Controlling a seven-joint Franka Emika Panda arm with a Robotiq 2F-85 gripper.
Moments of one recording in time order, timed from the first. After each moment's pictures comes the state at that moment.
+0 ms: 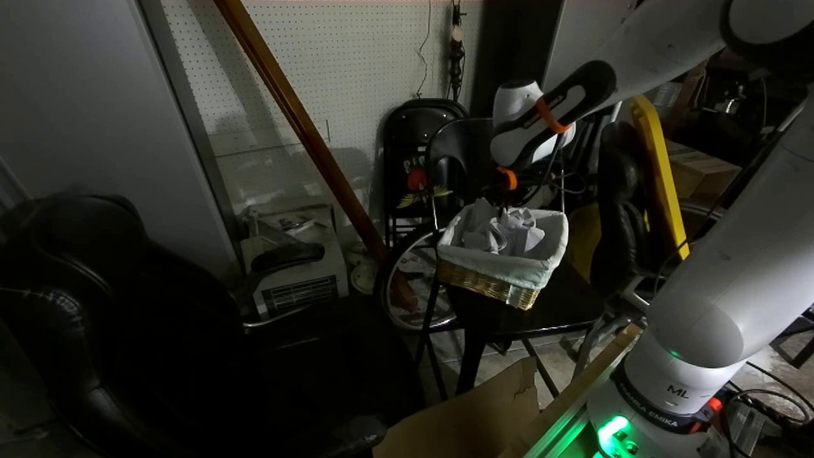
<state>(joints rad) -0.09 -0.05 -0.19 -2.41 -0.29 2.43 0.59</state>
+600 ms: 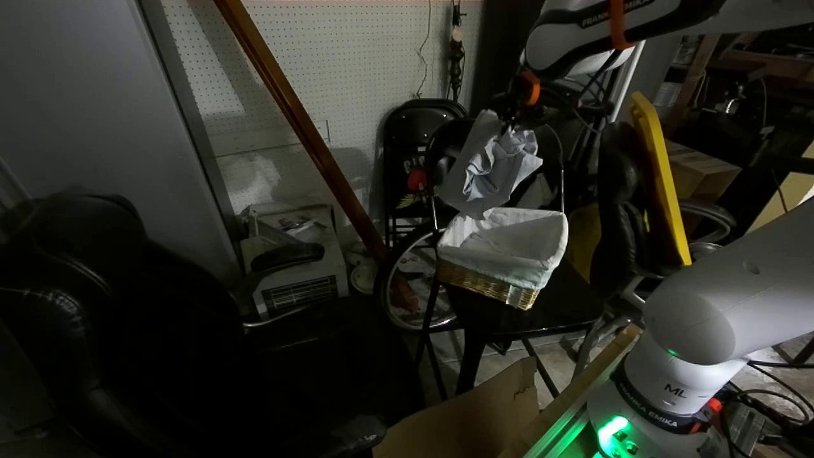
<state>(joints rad) -0.15 -0.40 -0.14 -2.32 -0.13 2.38 0.58</state>
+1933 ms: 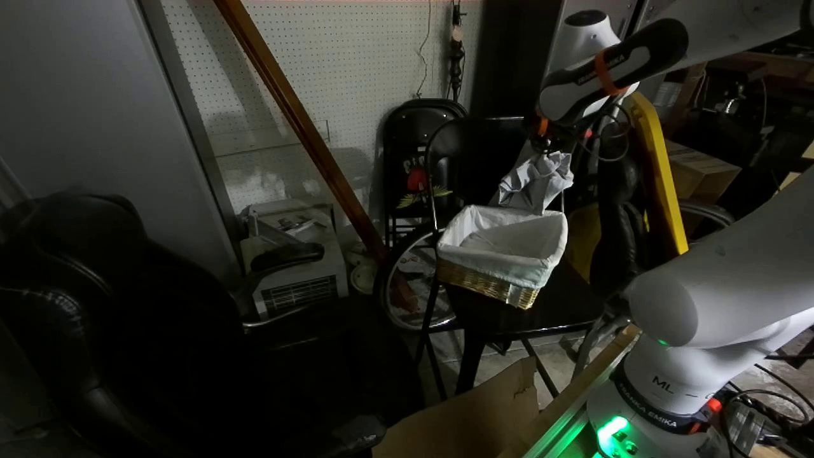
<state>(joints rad) -0.44 -0.25 -0.06 -2.36 -0.42 2.47 0.94</state>
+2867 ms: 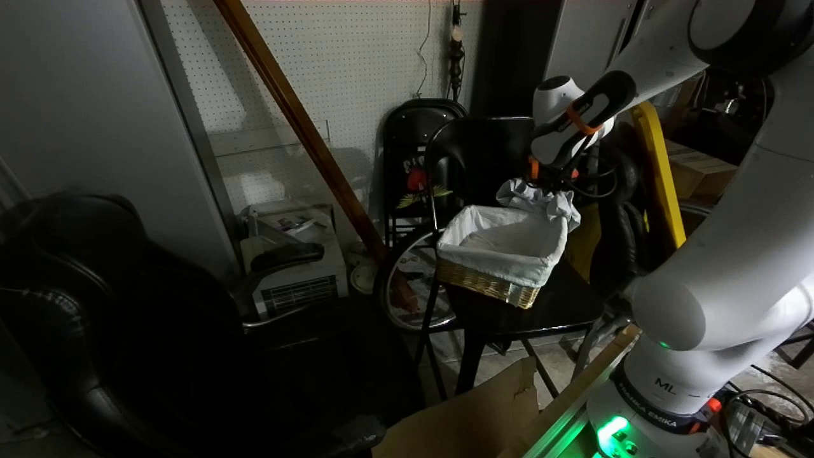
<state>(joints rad) -0.37 0.06 -0.21 -2.29 -0.57 2.47 1.12</state>
